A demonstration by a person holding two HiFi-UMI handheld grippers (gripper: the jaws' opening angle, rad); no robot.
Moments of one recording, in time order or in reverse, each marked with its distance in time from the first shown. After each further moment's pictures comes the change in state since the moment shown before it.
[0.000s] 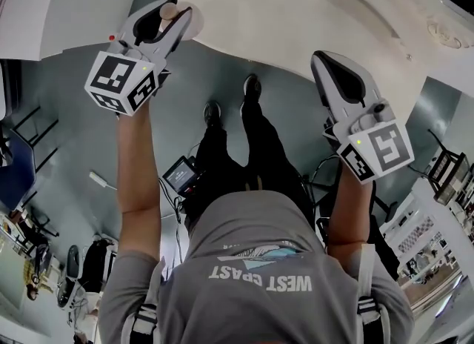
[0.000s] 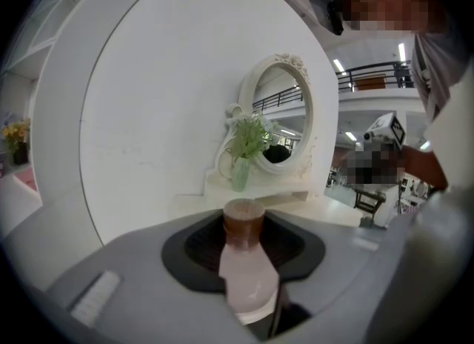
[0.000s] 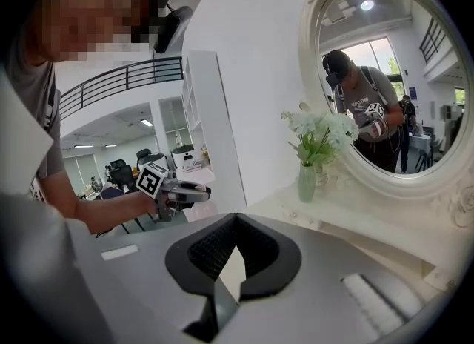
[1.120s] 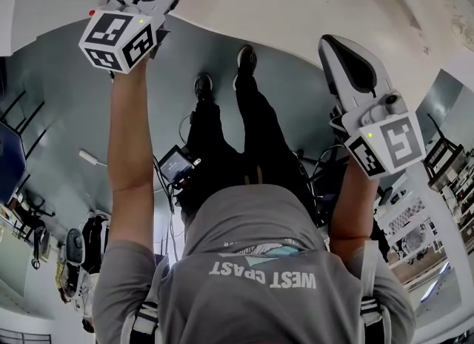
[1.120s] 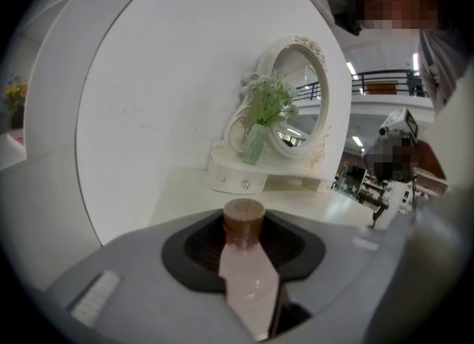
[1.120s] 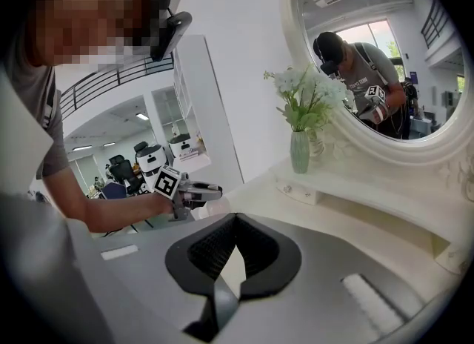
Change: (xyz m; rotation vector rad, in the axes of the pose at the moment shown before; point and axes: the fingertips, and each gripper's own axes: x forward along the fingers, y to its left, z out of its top) left arm 0.063 0.039 -0.078 -0.090 0.036 0.002; right arm 0.038 -0.018 -0.052 0.045 0.102 0.020
